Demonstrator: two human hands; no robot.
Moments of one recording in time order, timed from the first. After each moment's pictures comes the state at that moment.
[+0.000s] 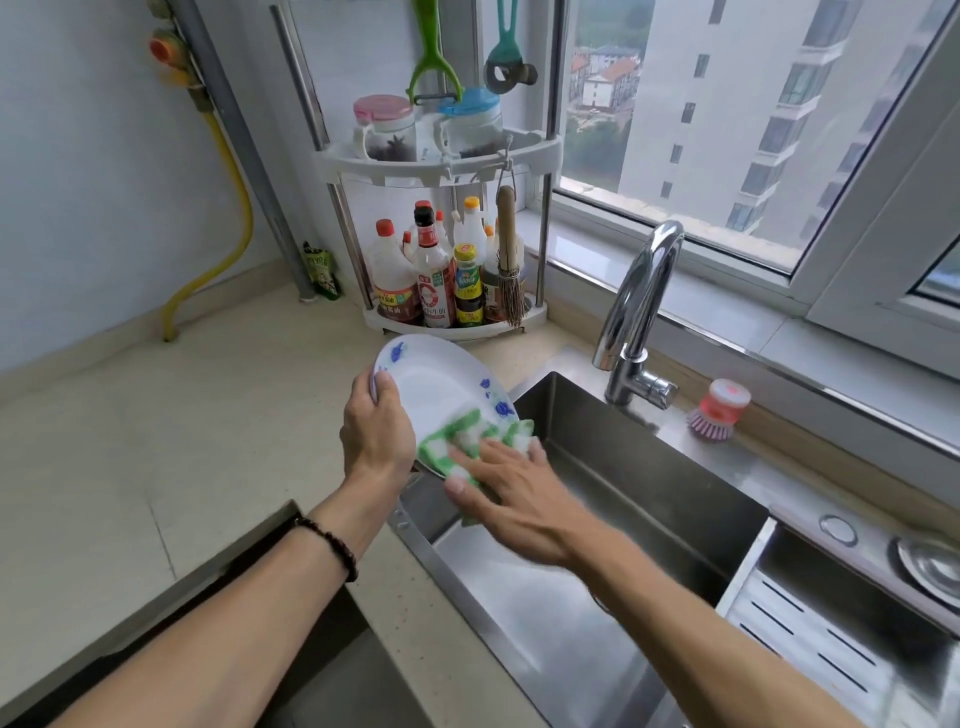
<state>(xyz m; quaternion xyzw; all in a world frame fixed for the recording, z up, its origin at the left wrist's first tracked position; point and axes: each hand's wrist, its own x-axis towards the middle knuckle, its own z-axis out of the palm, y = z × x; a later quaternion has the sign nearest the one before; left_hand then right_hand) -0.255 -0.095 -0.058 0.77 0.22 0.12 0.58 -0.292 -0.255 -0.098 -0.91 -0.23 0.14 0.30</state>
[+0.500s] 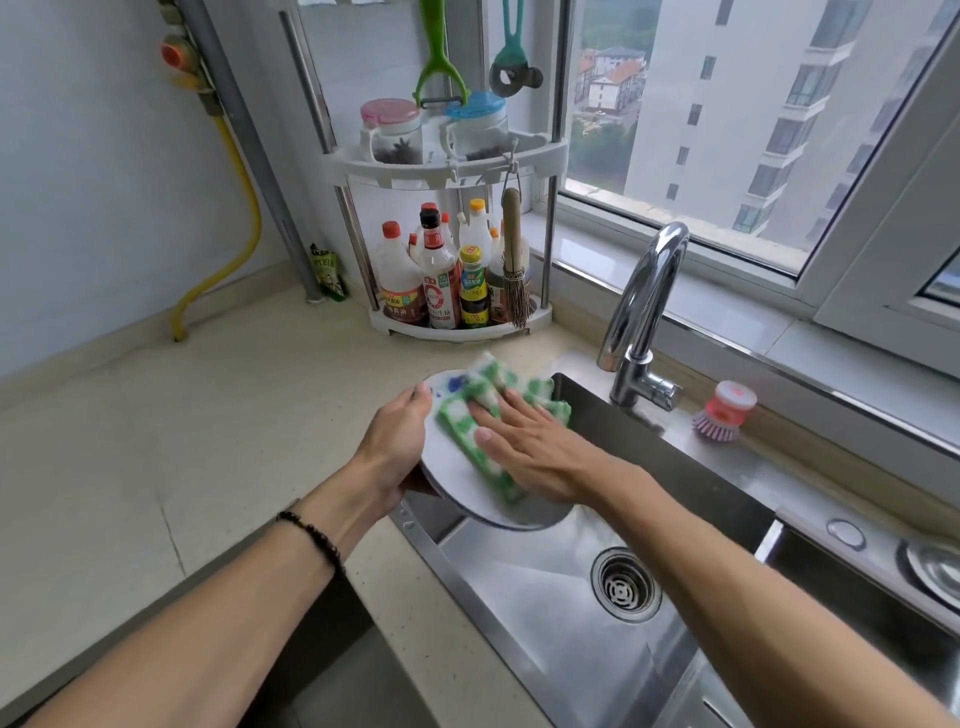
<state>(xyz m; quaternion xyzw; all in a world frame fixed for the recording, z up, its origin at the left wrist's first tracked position) -0.265 -0.092 -0.046 0.72 0.18 -0.12 0.66 -0.243 -0.273 -0.090 -0.93 -0.26 0.16 0.18</state>
